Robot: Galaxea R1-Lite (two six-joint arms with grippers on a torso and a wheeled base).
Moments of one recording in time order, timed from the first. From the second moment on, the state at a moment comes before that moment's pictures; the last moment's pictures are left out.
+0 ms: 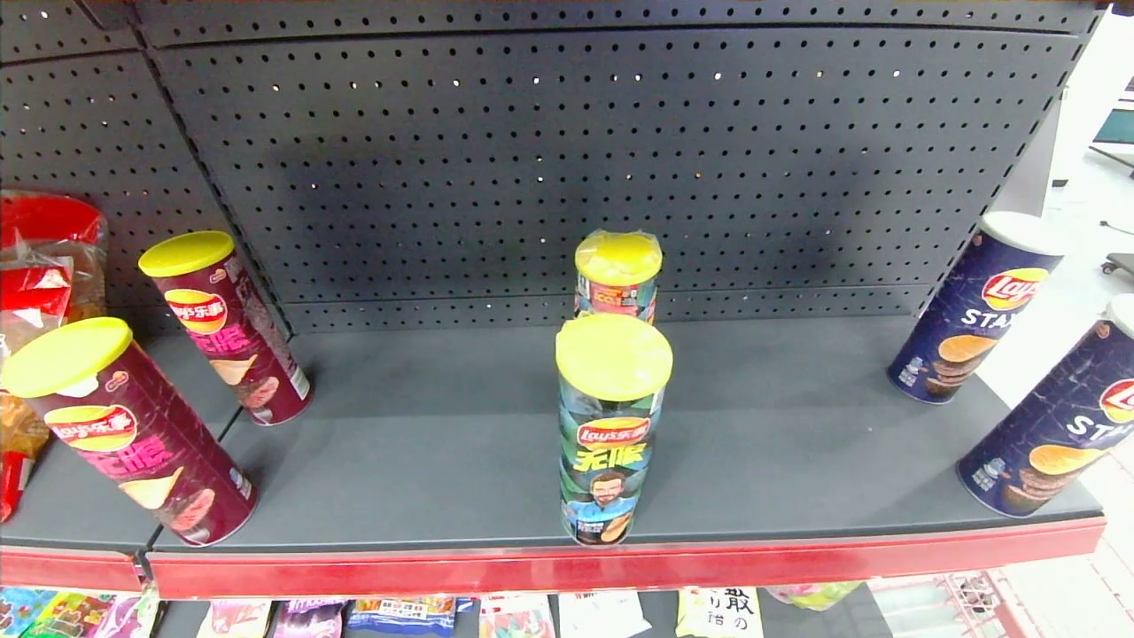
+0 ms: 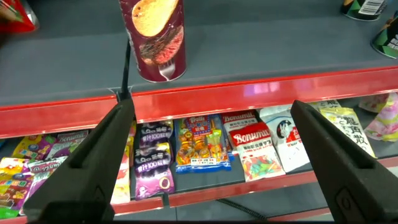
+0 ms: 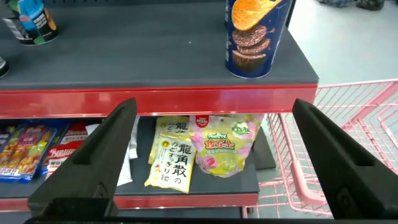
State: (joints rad) left arm -0.13 0.09 0.00 0.00 0.00 0.00; right arm 0.00 0.00 0.00 -0.01 0.01 0.00
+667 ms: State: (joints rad) left arm -0.13 0.09 0.00 0.00 0.00 0.00; right arm 0.00 0.00 0.00 -0.01 0.01 0.00
